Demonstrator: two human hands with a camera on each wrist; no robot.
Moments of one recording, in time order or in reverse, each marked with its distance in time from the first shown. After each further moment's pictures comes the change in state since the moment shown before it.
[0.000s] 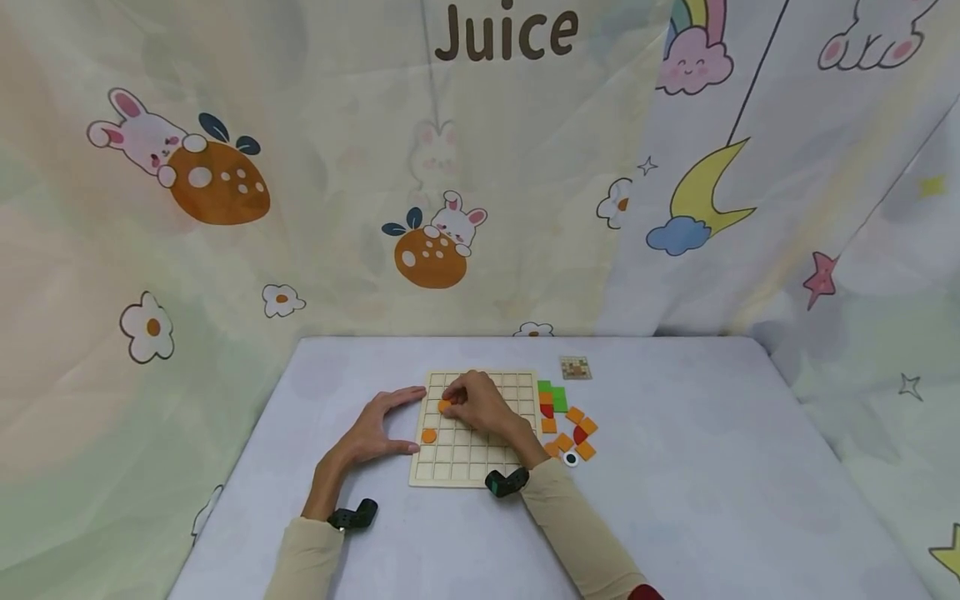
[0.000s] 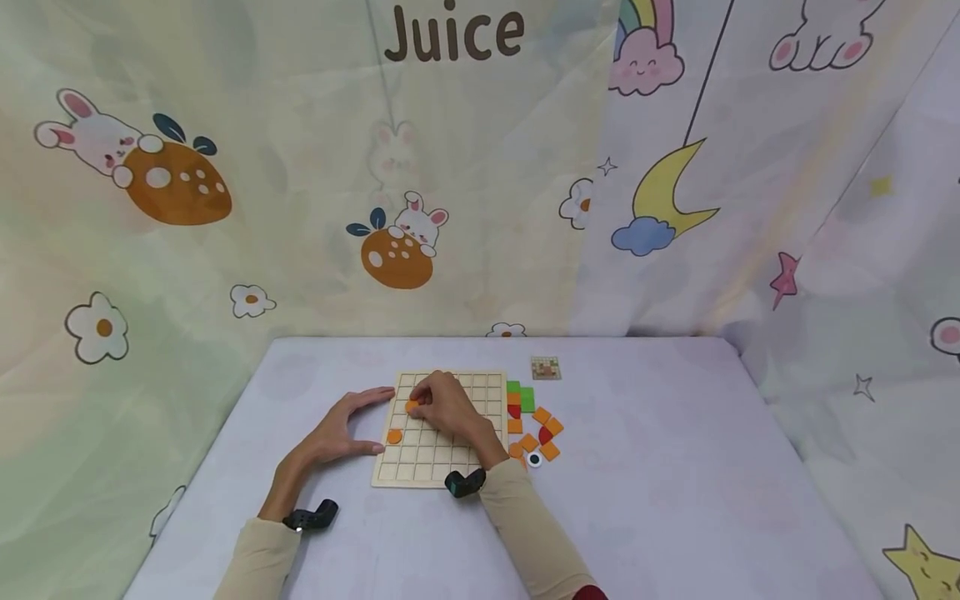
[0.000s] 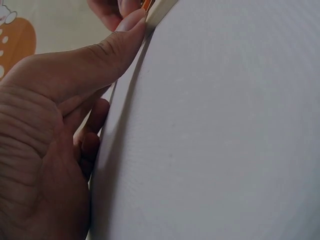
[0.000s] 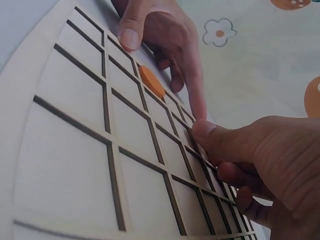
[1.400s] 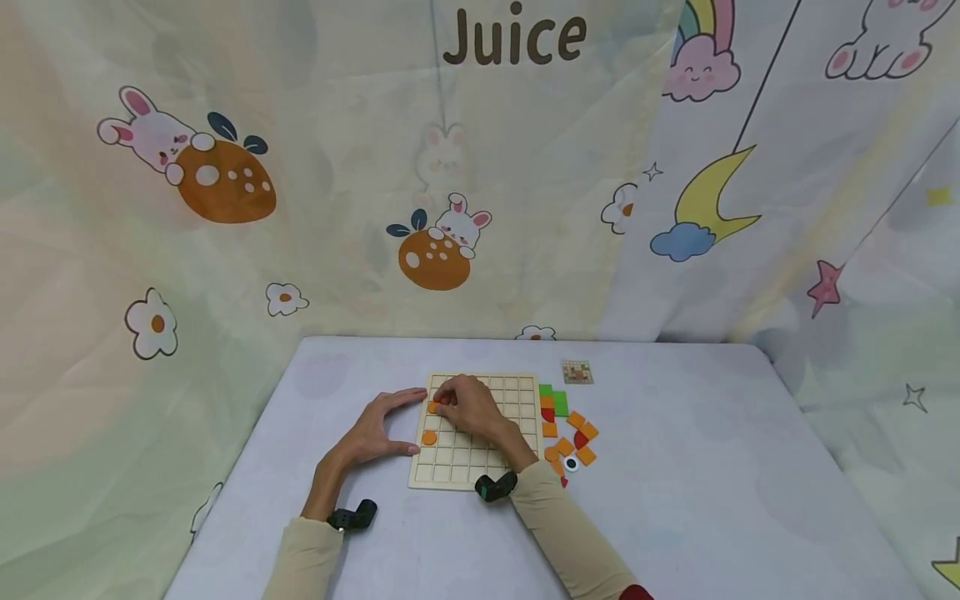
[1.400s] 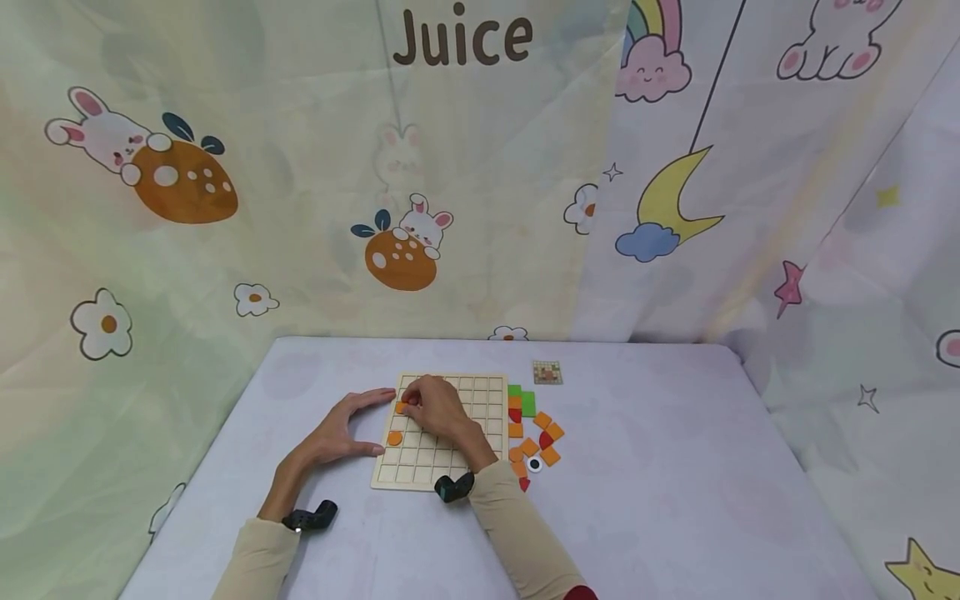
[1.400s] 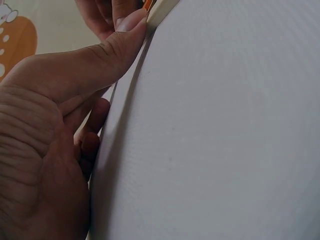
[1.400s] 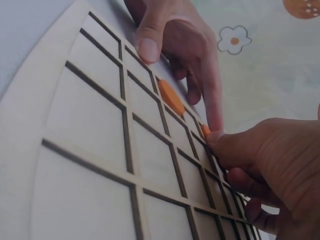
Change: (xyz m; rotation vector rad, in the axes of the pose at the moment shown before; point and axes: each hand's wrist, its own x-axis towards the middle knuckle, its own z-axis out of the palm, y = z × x) left_hand -0.002 0.002 -0.001 0.001 0.016 0.034; right_hand 0.009 -0.012 0.015 -0.075 0.018 0.015
